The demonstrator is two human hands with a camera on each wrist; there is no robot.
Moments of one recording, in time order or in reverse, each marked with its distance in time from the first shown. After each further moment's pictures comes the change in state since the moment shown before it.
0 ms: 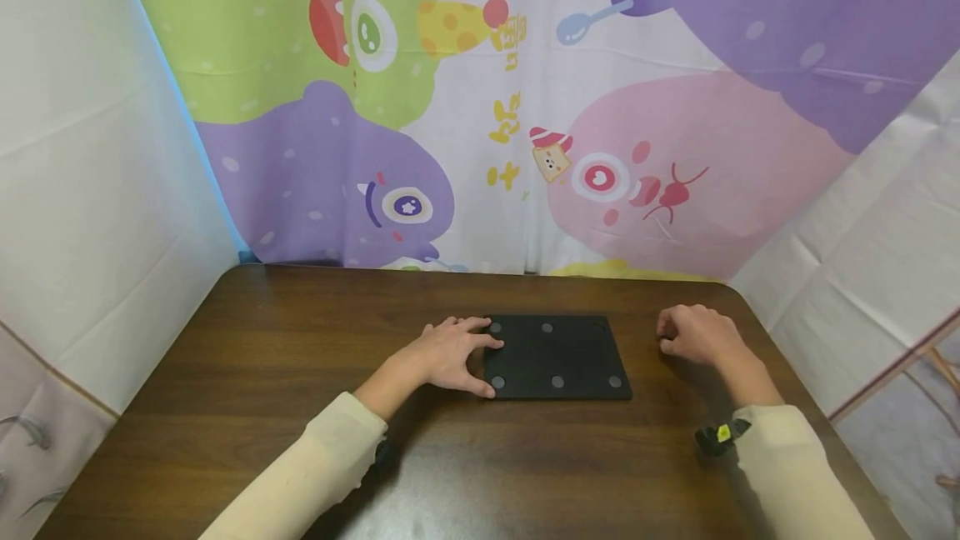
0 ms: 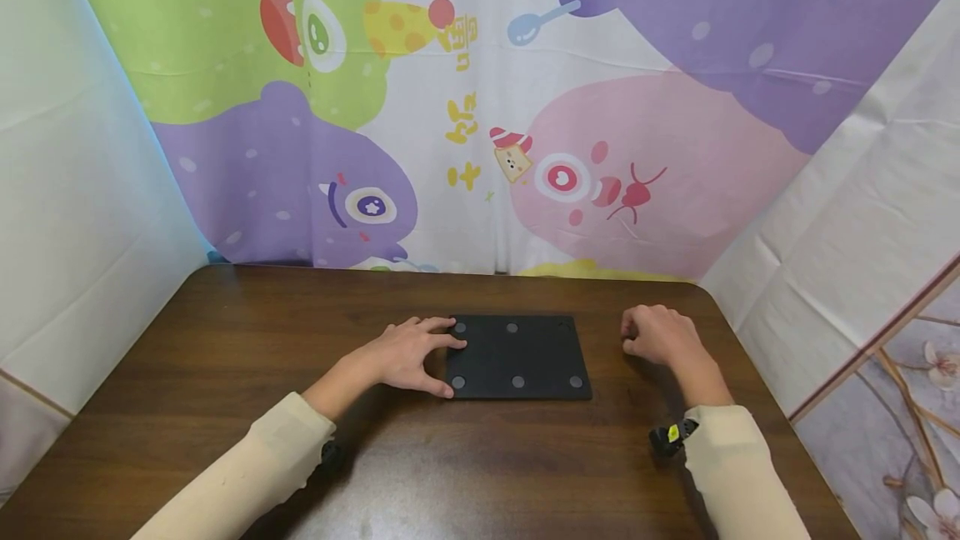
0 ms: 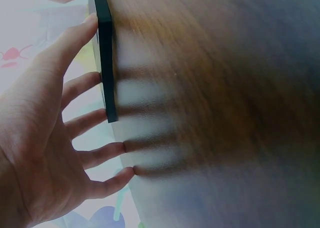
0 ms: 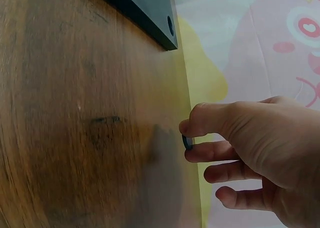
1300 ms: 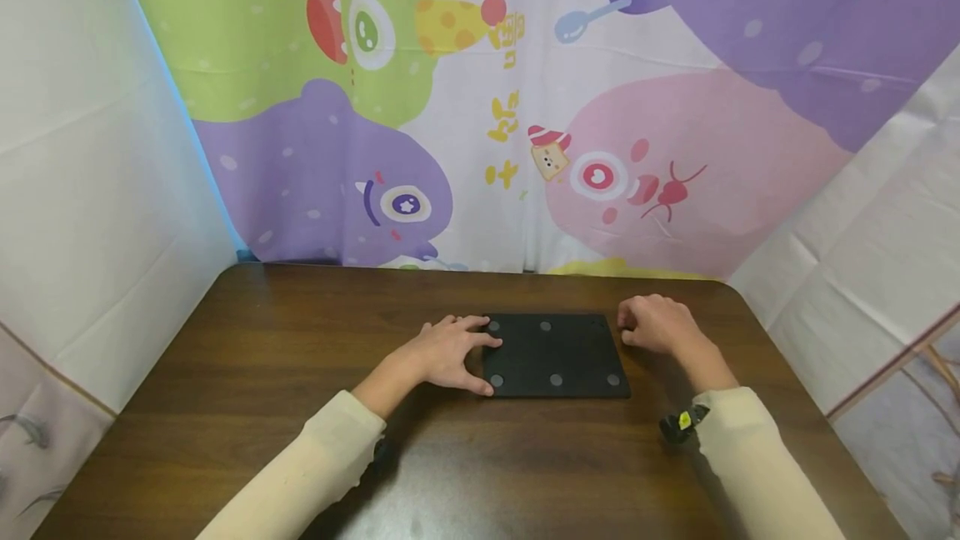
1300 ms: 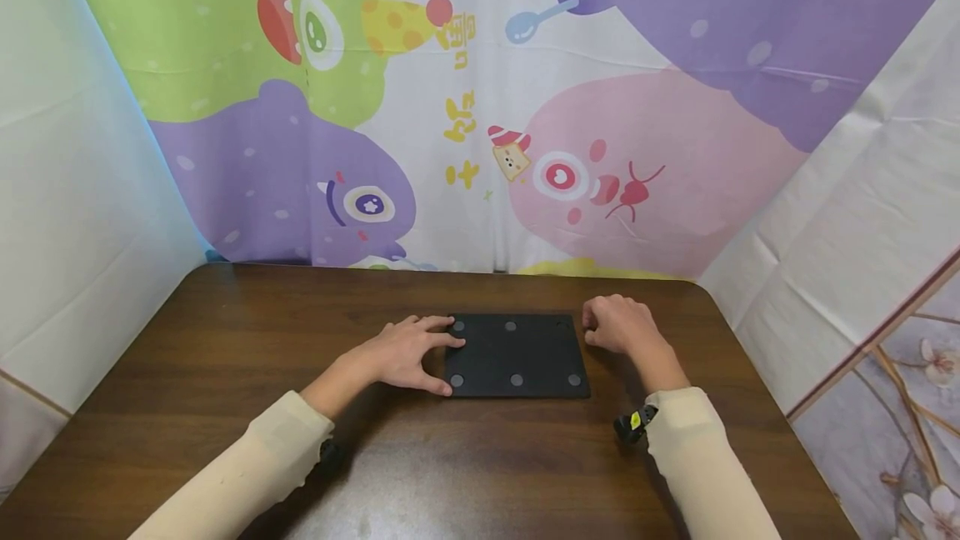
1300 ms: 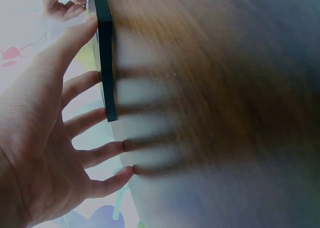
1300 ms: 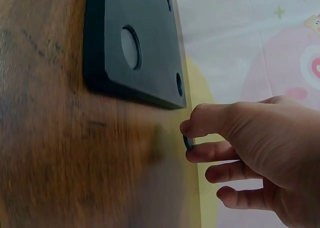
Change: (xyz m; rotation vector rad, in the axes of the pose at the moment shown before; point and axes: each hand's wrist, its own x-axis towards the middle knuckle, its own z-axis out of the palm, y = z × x) left_hand 0.000 -0.001 0.000 -0.001 -0.003 -0.003; right_hand 0.028 -0.048 0.001 -0.015 0.009 -0.096
